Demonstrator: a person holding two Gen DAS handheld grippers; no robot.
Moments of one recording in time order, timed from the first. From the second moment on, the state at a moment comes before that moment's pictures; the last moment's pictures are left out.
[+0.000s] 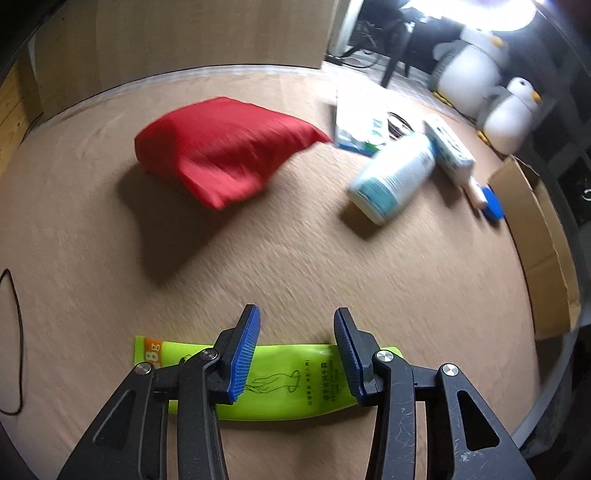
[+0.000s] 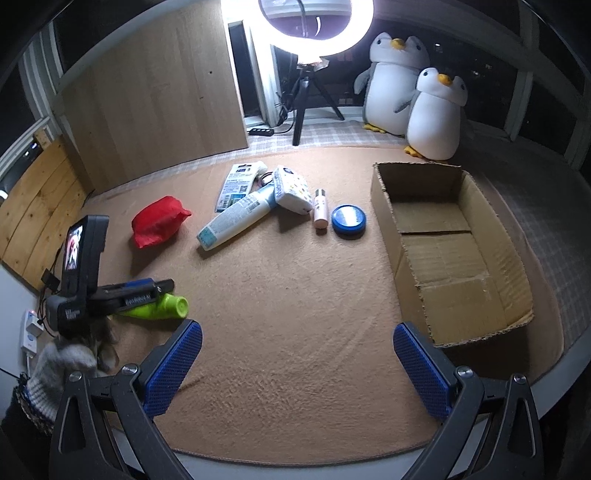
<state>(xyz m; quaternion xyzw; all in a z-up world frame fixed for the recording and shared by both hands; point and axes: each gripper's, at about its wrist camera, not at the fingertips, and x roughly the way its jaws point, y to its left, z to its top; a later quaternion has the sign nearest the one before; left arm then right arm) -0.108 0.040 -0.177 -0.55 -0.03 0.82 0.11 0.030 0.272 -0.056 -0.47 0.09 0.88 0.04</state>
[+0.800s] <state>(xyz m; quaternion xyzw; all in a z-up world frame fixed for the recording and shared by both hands) -0.016 -0.041 -0.173 -0.54 -0.21 0.81 0.06 -0.104 0.164 -0.142 -0.60 -0.03 0.76 -0.26</state>
